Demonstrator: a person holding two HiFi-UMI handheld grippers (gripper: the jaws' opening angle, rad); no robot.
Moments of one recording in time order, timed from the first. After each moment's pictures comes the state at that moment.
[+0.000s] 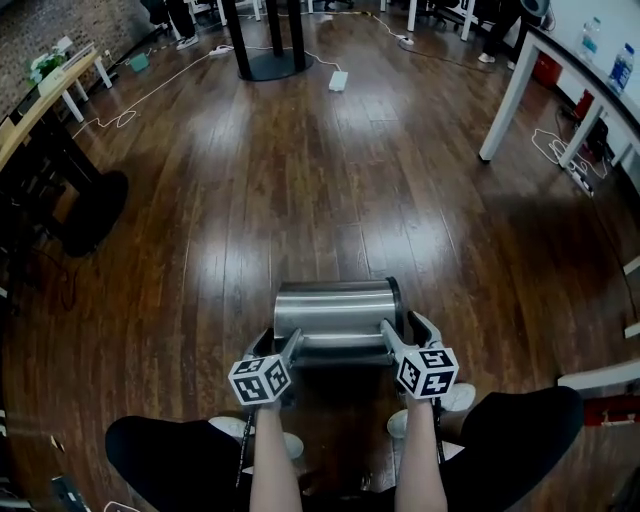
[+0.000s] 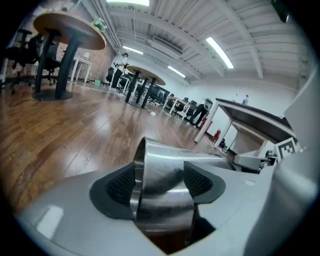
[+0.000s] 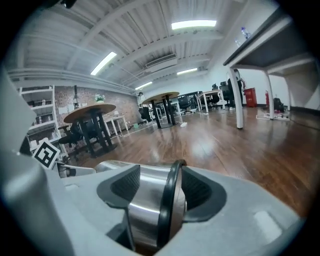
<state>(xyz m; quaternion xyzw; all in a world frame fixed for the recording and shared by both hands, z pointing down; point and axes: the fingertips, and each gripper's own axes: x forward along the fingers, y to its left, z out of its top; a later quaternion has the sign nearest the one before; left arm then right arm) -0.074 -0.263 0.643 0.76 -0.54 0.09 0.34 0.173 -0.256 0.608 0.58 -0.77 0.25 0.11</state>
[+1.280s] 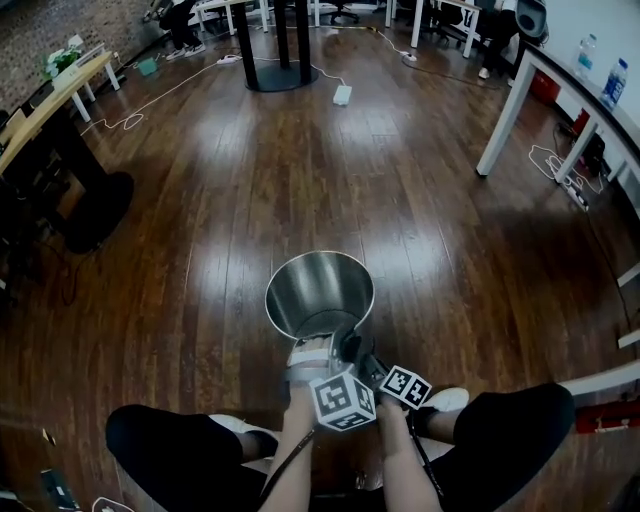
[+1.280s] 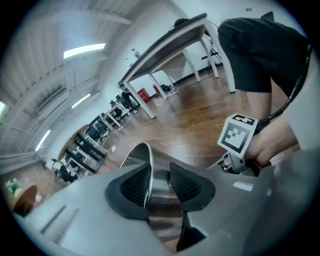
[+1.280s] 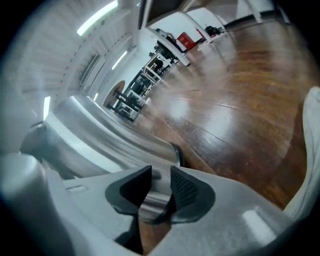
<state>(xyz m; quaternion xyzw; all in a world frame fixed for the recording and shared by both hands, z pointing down) 0.085 -0.212 0.551 0.82 -0.32 0.44 -0.19 0.147 -0.181 0.765 0.57 -0.59 0.57 -0.05</state>
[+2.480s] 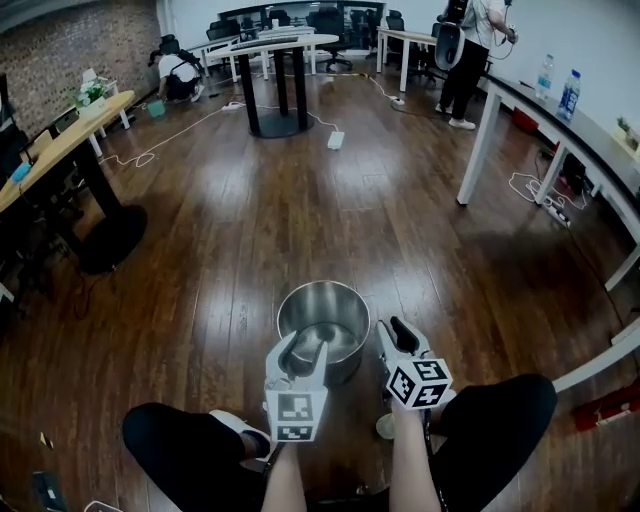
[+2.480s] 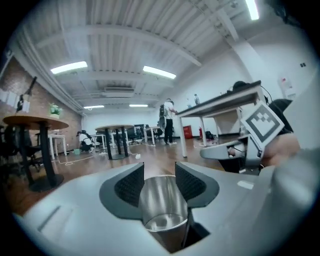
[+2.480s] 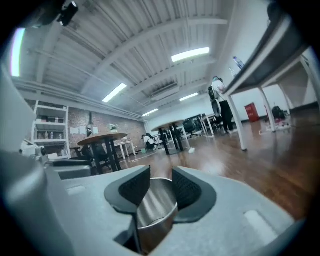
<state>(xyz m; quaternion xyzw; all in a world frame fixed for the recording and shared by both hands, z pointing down) 0.003 -0.146 0.445 0.84 -0.53 0.10 -0.01 0.158 -0.175 0.470 0.58 -0.80 0.16 -0.03</state>
